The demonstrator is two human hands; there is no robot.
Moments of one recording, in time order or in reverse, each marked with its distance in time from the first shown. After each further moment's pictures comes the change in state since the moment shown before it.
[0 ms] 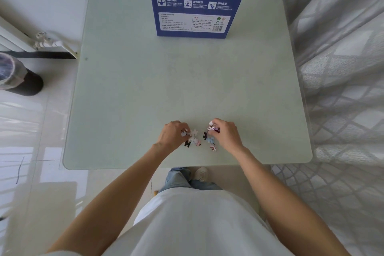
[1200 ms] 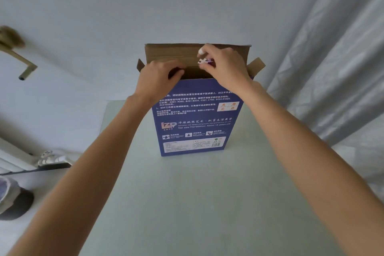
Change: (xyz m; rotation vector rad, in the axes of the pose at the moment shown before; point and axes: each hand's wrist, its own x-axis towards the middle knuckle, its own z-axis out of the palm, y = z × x) left_hand 0.195 0.128 -0.406 0.210 0.856 0.630; right_hand 0.214 -0.295 -0.307 -0.367 0.698 -0.738
